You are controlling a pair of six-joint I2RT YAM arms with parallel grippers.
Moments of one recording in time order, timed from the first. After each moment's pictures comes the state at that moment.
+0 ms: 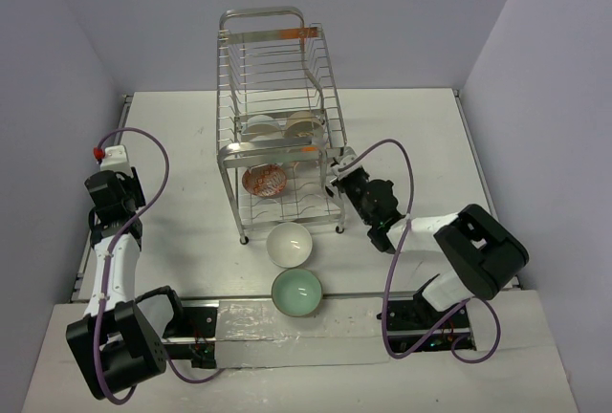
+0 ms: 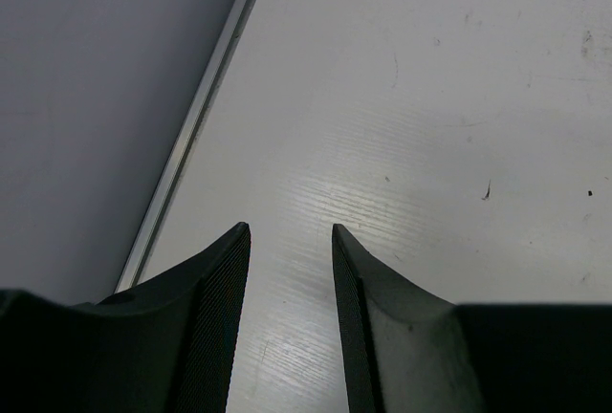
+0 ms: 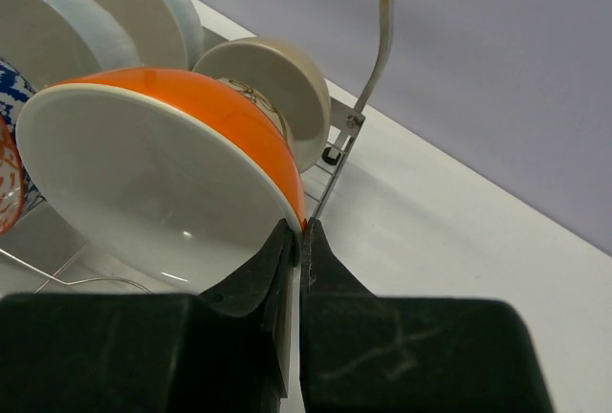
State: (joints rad) left arm 0.37 0.97 0.53 -0.02 -0.04 0.14; right arm 0.63 1.48 0.41 1.15 0.20 -0.39
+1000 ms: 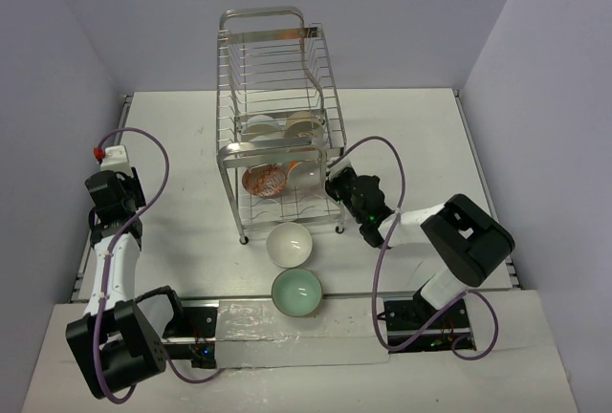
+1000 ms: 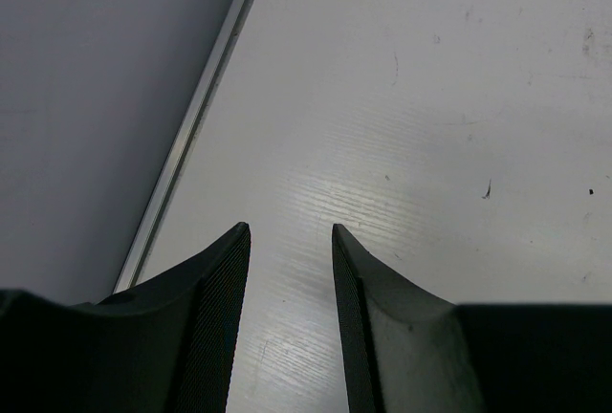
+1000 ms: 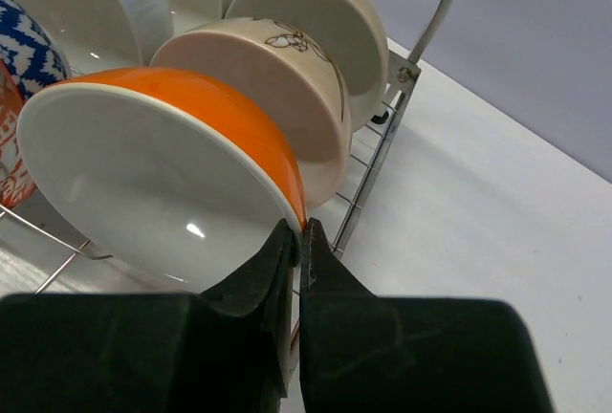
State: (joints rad) left arm 0.37 0.97 0.53 -0.02 -0.04 0.14; right arm 0.66 1.57 0.48 1.03 0.20 -0.31
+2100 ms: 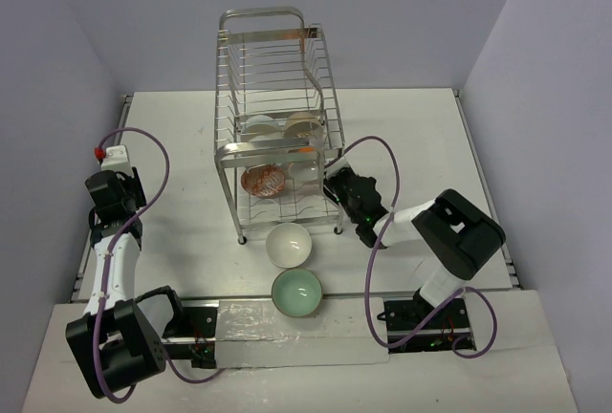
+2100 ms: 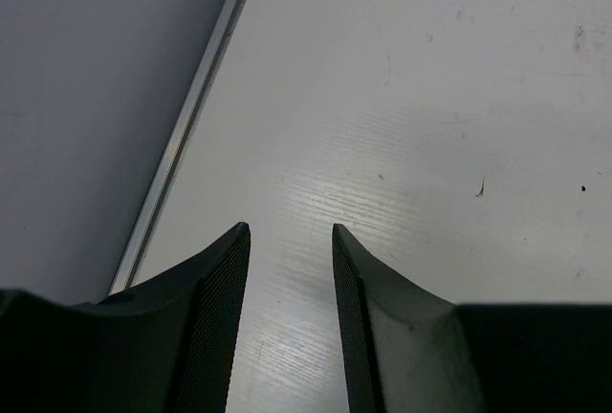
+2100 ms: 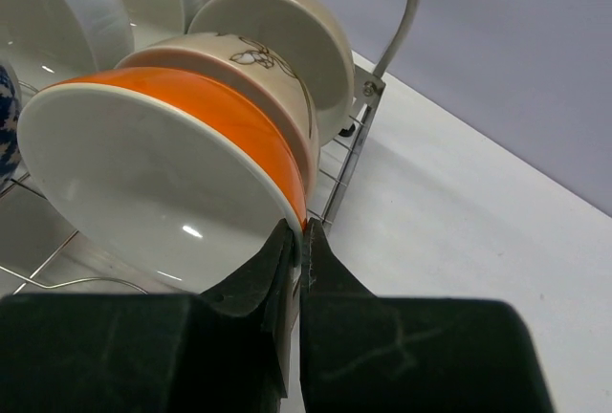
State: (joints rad) left arm 0.37 0.97 0.53 -0.02 -0.02 0.14; right arm 0.68 1.63 0.50 1.12 0.30 -0.37
